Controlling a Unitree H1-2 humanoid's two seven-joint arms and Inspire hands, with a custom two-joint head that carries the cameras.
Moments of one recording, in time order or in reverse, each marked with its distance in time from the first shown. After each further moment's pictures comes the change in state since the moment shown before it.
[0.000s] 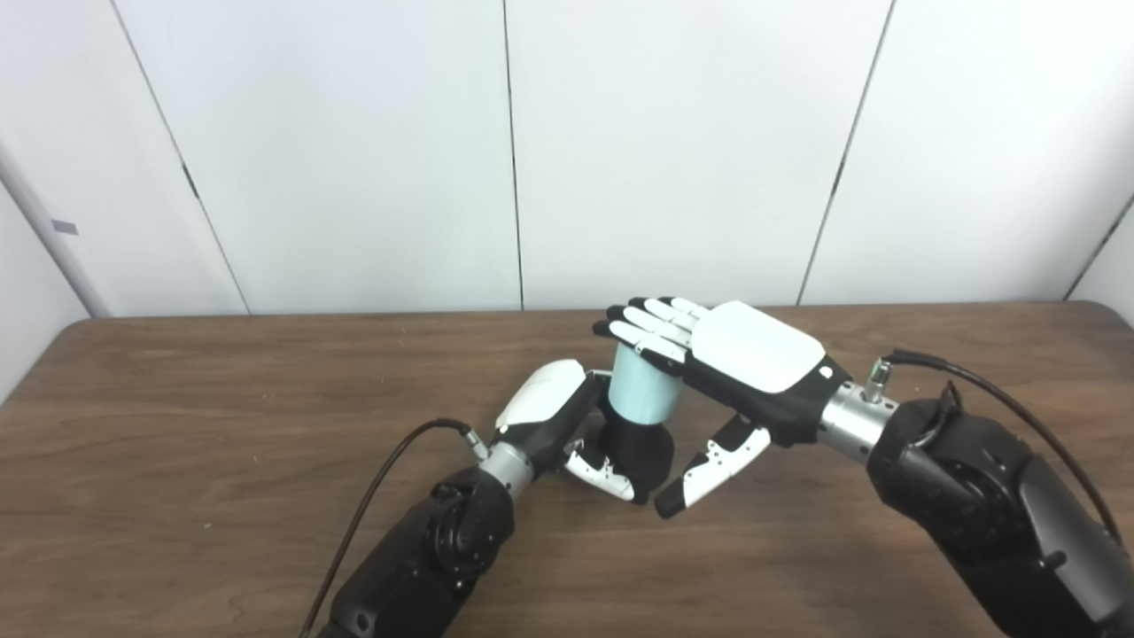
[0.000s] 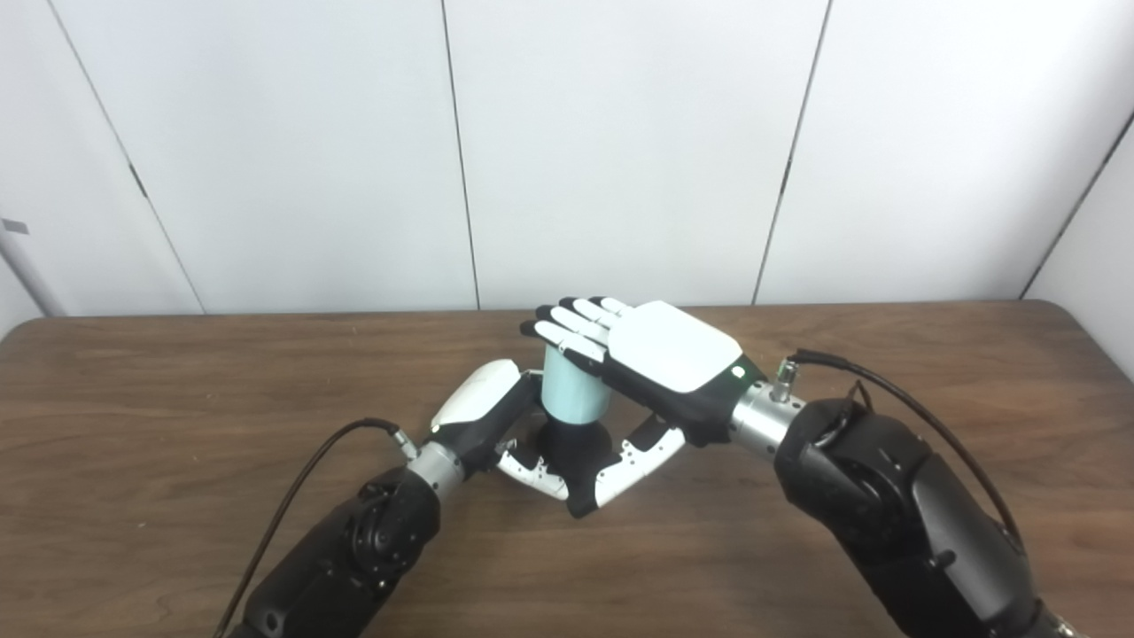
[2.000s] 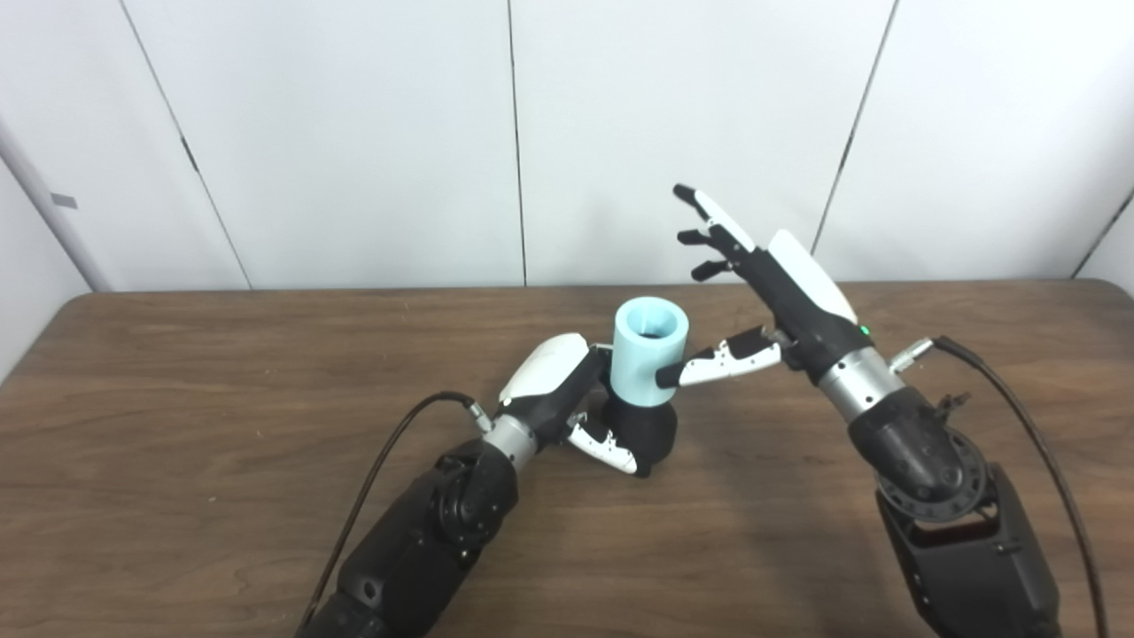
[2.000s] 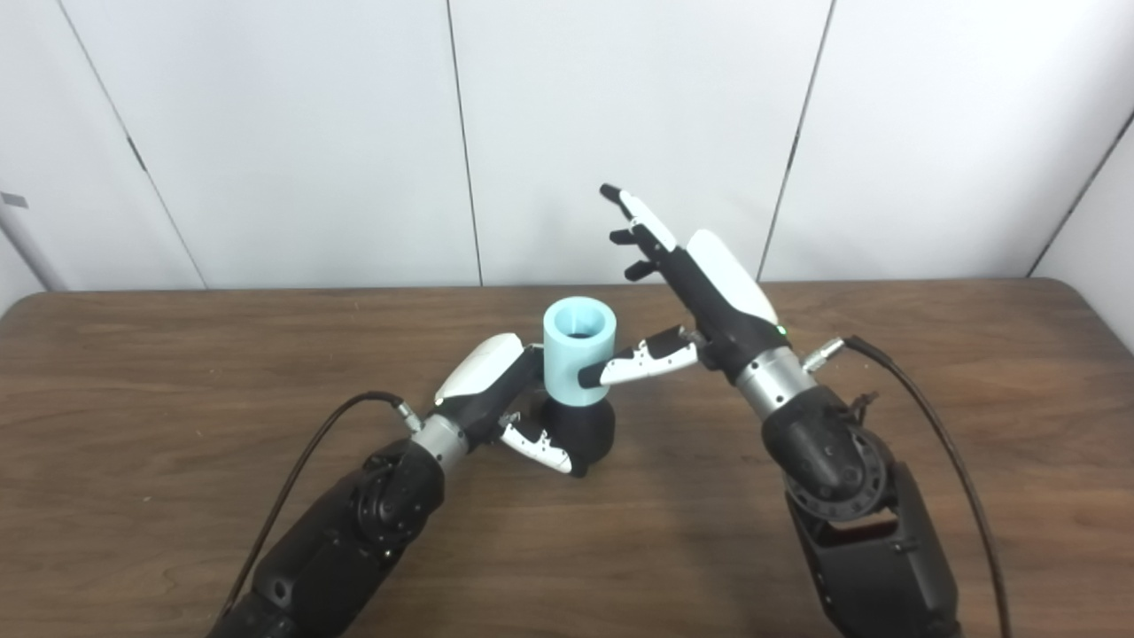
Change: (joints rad) left arm -0.012 -0.013 0.012 0.019 -0.001 -0.005 -0.011; right arm 0.083 0.246 -0.289 0.088 0.279 0.151 -0.268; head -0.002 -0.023
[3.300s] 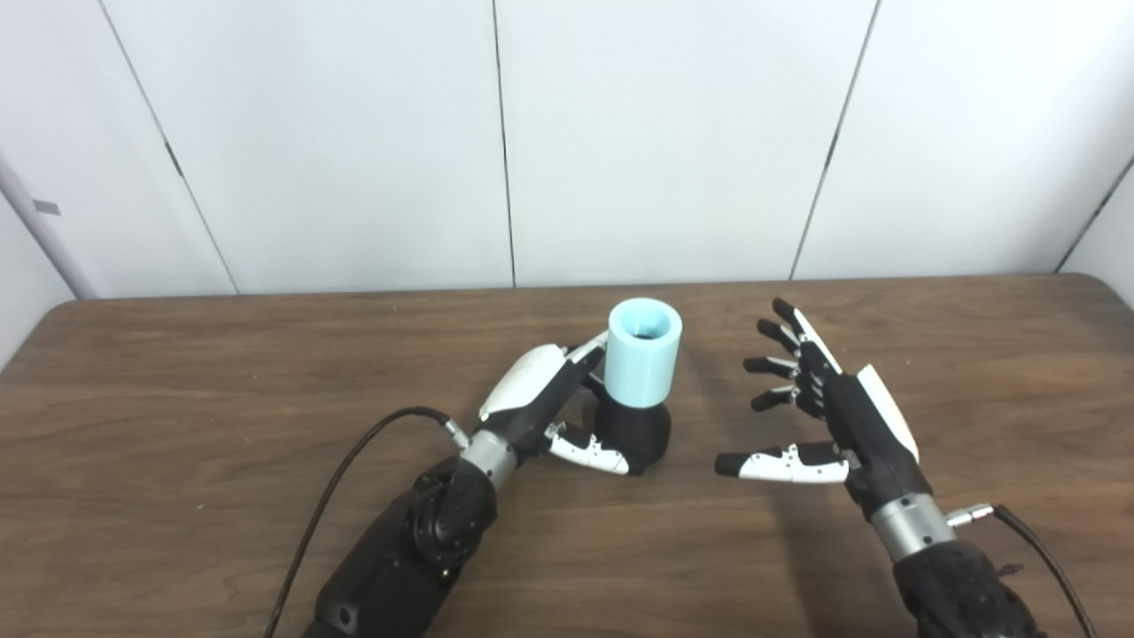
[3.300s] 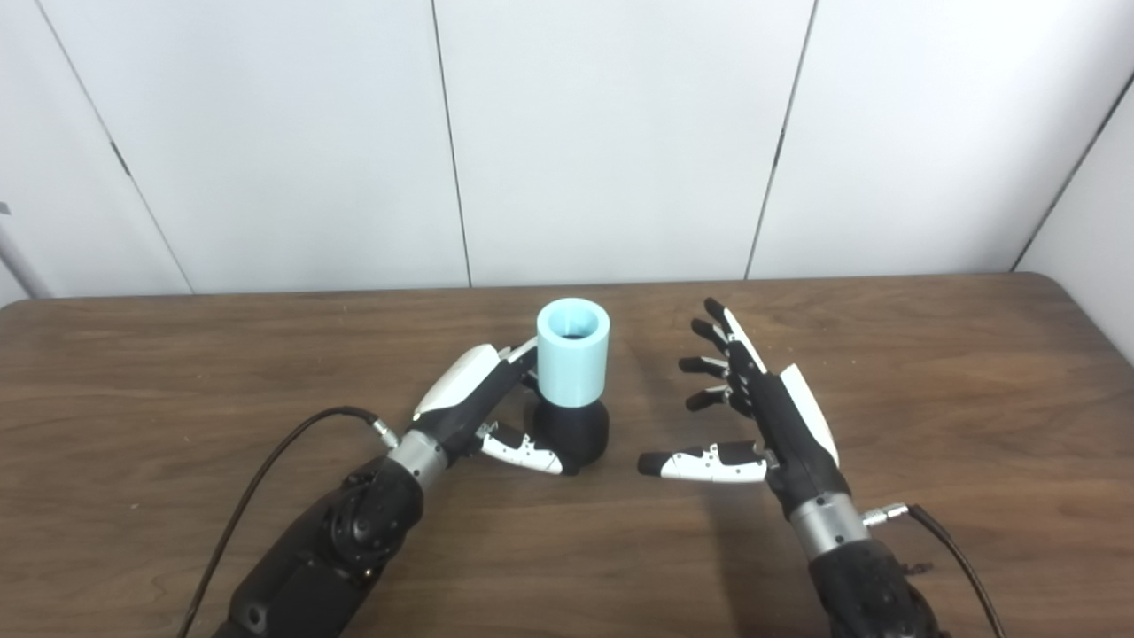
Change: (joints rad) left arm 0.070 0.022 0.068 -0.068 -0.035 -0.015 -0.012; right arm 0.314 0.080 -0.089 -0.050 0.214 0.032 -0.129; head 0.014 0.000
